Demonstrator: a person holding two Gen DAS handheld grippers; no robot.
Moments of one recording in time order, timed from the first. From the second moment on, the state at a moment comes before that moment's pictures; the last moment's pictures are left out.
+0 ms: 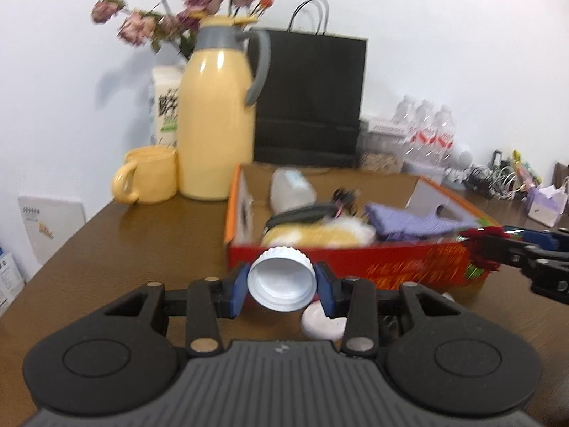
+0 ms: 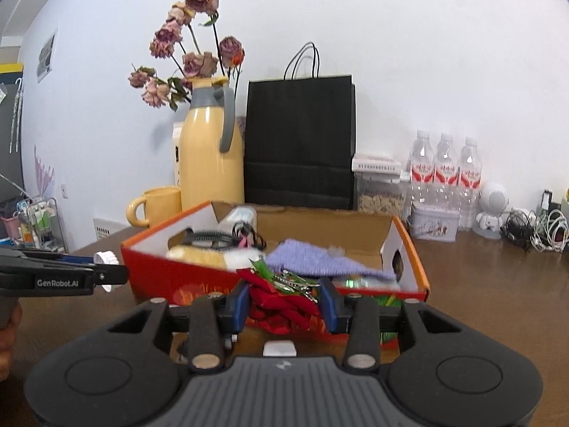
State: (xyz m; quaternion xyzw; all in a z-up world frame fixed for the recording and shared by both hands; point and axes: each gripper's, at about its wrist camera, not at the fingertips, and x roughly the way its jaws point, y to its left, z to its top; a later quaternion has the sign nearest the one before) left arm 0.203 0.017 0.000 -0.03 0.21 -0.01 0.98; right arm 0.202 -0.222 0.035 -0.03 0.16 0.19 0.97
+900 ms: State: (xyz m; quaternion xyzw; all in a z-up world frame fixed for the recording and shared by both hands) left arm 0.348 -0.042 0.027 -0.05 0.20 -0.01 0.98; right arm 0.347 -0.210 0.050 -0.02 0.17 0.14 0.97
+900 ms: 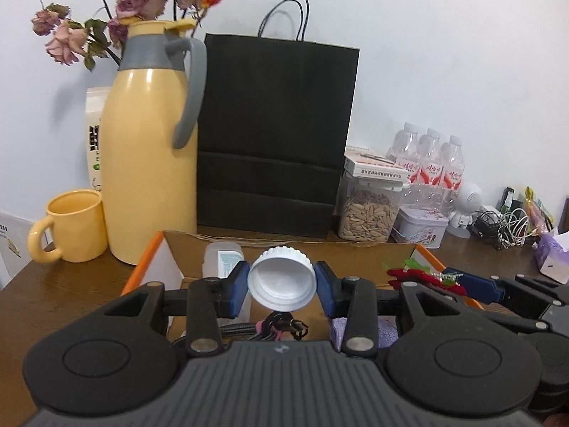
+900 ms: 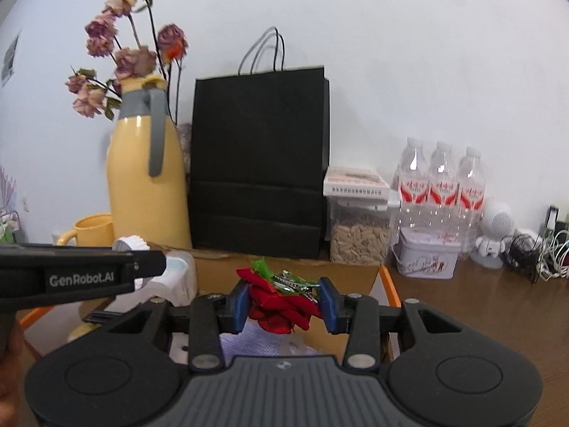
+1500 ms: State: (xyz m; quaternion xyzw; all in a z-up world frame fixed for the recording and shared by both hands) left arm 0.345 -0.041 0.024 -0.03 0.19 0.00 0.98; right arm 0.355 -0.215 0.041 -0.01 0.20 0.14 0.97
